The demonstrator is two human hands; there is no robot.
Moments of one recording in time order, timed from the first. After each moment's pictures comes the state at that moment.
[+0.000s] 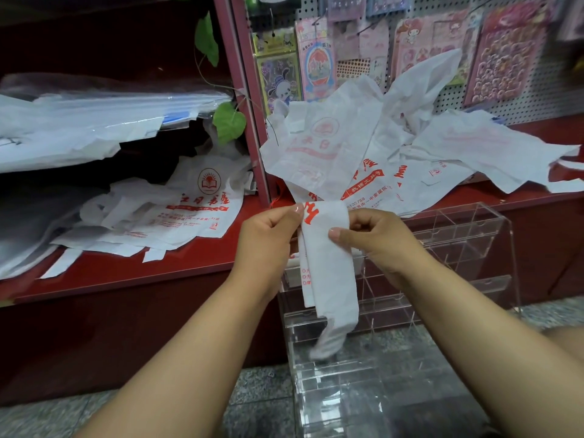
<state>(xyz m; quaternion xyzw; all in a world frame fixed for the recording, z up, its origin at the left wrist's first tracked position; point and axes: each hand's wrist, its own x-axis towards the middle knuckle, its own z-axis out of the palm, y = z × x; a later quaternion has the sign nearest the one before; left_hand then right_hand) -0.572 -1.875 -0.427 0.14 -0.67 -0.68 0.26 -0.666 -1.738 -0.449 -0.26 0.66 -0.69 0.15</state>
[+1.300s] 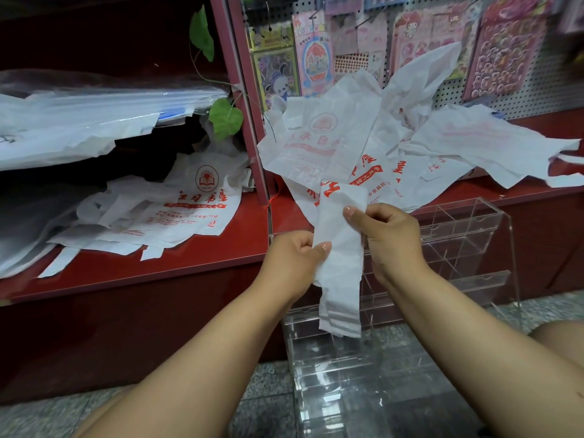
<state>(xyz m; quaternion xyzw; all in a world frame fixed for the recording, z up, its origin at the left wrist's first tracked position) -0.584 -1.866 -0.463 0.17 -0.79 -0.58 0.15 -0.670 -1.751 -0.465 -0.11 0.58 -0.80 0.01</state>
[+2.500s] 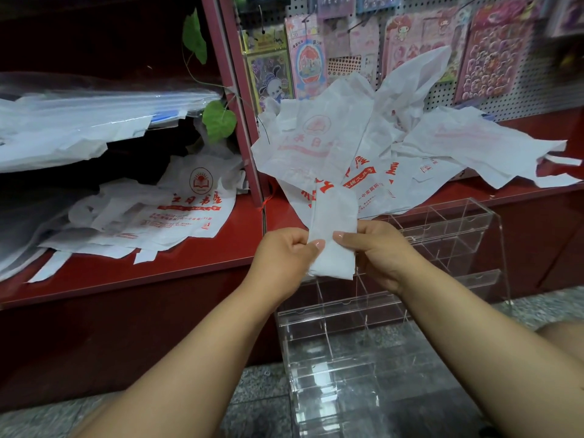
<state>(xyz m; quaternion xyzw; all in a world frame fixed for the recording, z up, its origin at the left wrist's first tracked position) -0.583 -1.871 -0.456 0.14 -0.83 -0.51 0.17 -0.673 -1.734 -0.468 -0.19 0.58 -0.74 0.27</state>
